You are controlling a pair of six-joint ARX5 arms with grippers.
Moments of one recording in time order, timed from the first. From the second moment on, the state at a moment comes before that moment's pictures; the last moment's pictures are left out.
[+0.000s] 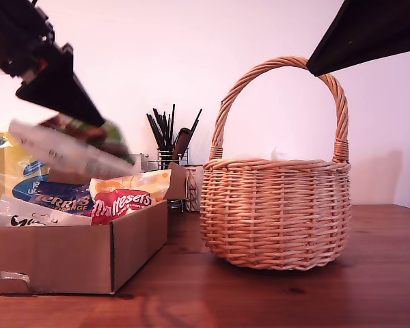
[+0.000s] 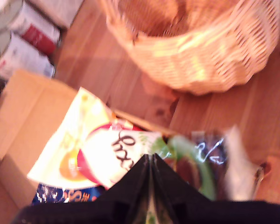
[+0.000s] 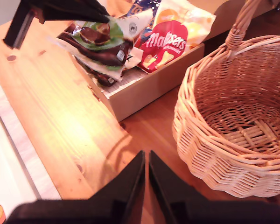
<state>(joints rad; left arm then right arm) -0.48 1.16 0.80 -0.32 0.19 0.72 0.64 0.80 0.66 -0.44 -0.25 -0.05</state>
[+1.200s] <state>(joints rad) -0.43 1.45 0.81 -0.36 0.15 0.81 0.66 0.80 0.66 -0.43 -0.31 -0.05</state>
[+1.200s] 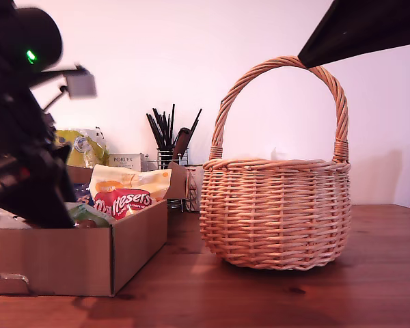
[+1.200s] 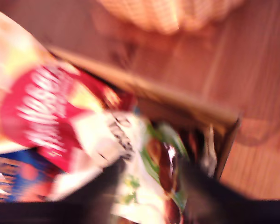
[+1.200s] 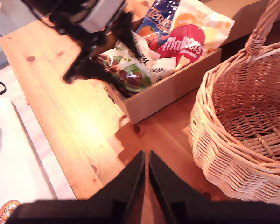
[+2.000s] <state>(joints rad) -0.44 1.59 0.85 -0.33 0.15 0.82 0.66 0.80 0.66 -0.44 -0.31 -0.05</state>
